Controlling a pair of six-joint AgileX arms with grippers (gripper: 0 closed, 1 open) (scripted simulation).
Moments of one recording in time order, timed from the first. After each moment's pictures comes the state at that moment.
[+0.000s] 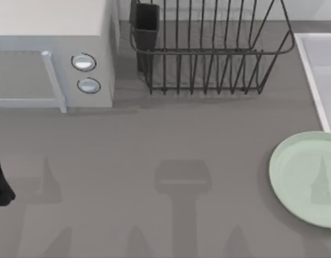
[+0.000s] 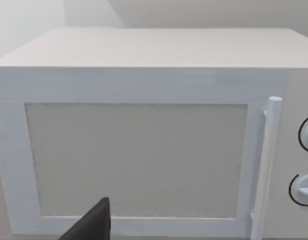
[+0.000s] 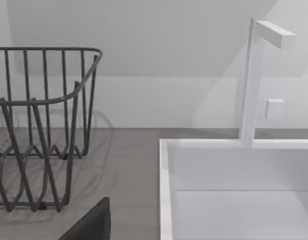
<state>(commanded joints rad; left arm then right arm) 0.00 0.00 0.00 0.00 0.00 0.00 0.00 0.00 0.00 0.00 0.00 0.00</state>
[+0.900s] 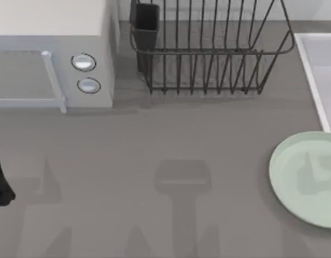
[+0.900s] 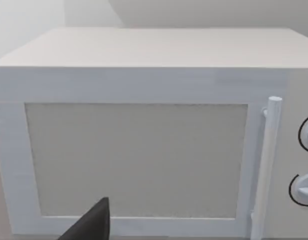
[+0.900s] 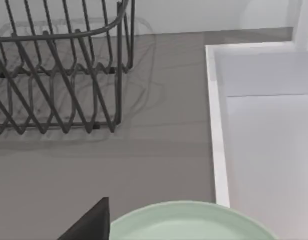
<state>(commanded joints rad) 0.00 0.00 0.00 0.00 0.00 0.00 0.10 0.37 0.31 -0.25 0.00 0.10</state>
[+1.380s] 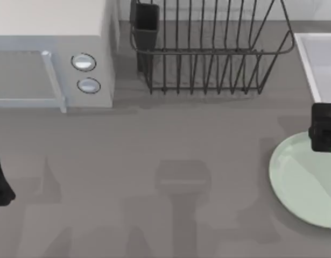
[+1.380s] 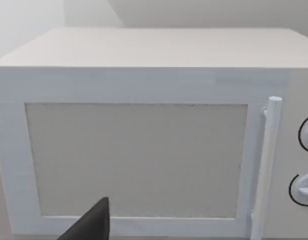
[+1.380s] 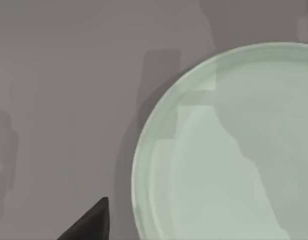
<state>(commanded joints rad) 0.00 0.00 0.00 0.00 0.00 0.00 0.28 1.16 0.87 -0.70 0.00 0.29</state>
